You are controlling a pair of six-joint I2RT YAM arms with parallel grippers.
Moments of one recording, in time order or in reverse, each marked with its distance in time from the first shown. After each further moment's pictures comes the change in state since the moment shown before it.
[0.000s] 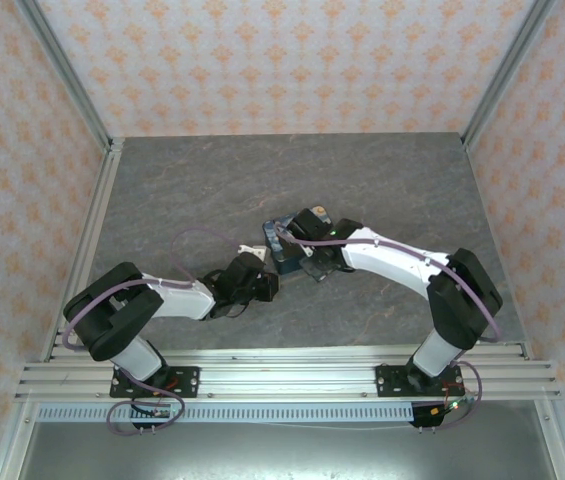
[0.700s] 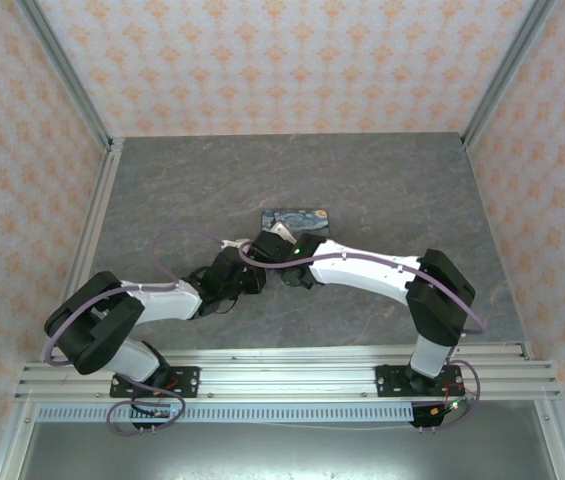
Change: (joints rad) left arm 0.091 -0.113 -0.046 -0.038 -0.004 -0.024; right arm 0.227 0.117 0.148 -0.058 0.467 0.092
